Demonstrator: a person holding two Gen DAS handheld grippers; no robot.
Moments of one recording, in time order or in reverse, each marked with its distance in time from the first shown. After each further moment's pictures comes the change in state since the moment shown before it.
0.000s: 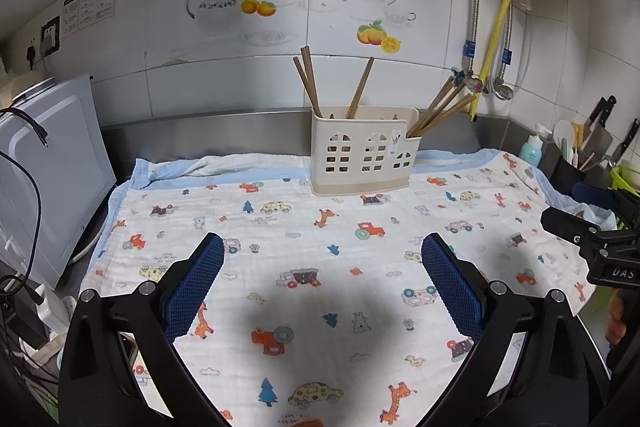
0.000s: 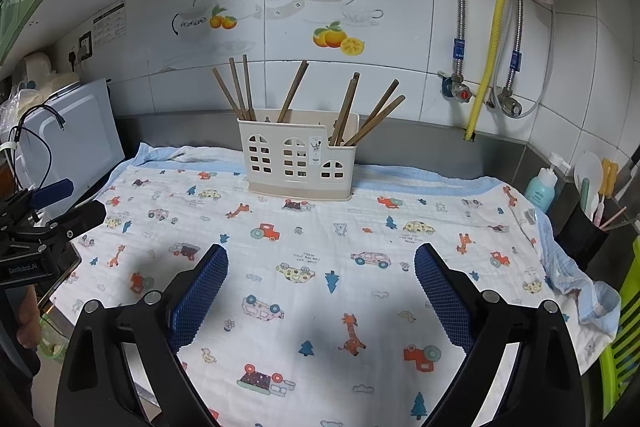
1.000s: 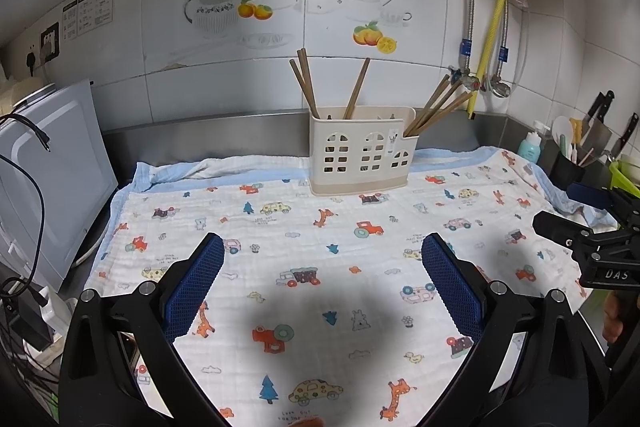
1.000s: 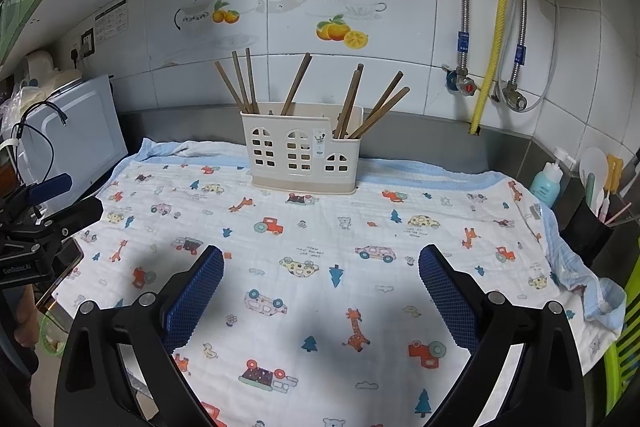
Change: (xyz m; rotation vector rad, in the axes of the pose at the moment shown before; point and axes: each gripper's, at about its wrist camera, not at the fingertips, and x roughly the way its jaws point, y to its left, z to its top) left arm -0.006 -0.004 -0.003 0.013 -0.009 0.007; right arm 0.004 -0.001 -0.003 0.002 0.018 0.023
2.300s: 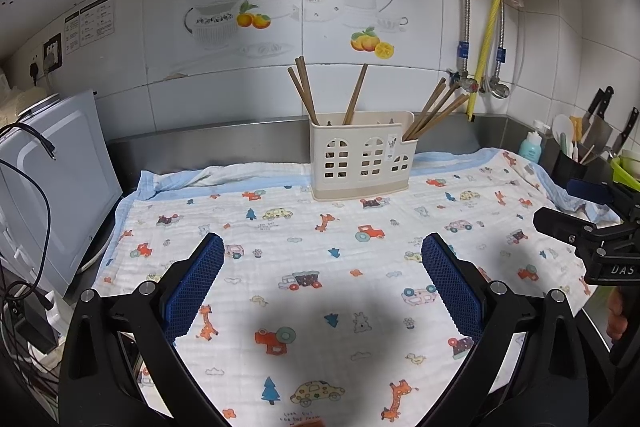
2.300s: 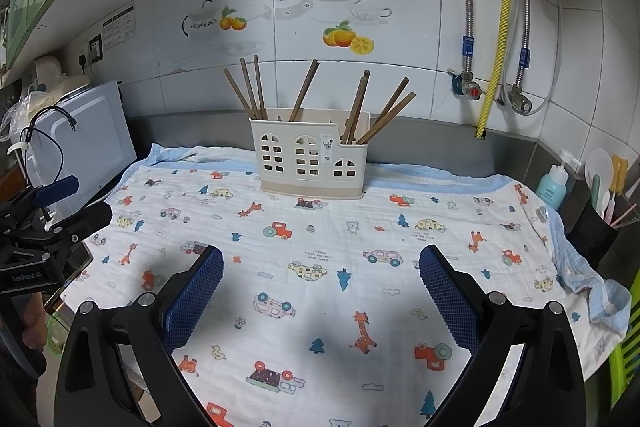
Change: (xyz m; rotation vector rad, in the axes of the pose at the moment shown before) left arm -0.007 -0.004 -0.001 0.023 -0.025 0.011; right arm -0.004 0.001 0.001 0.005 -0.017 0.027
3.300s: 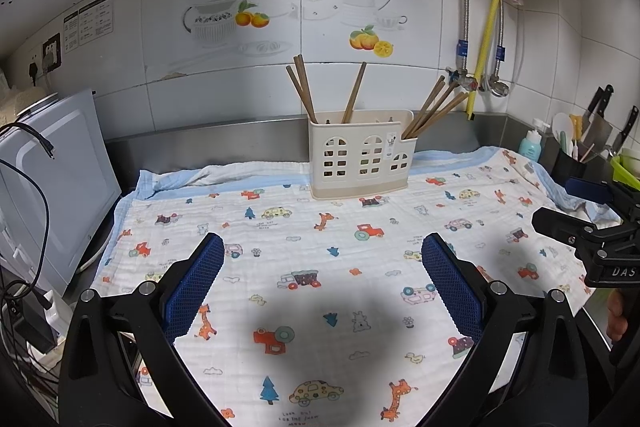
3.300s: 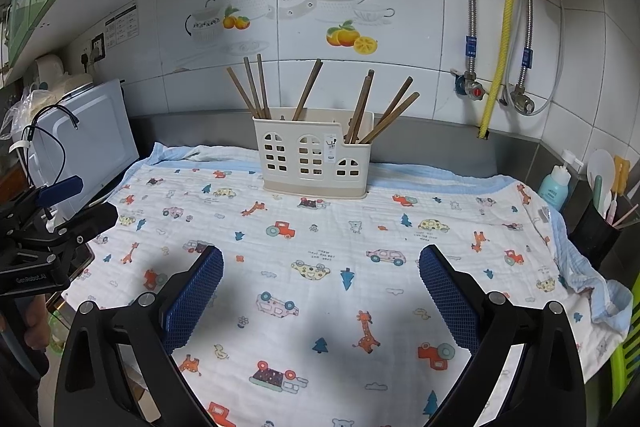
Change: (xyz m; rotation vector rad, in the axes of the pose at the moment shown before) left arm 0.000 -0.002 -0.001 0.001 0.000 -0.002; right arm 0.000 0.003 -0.002 -0.004 -0.005 0.006
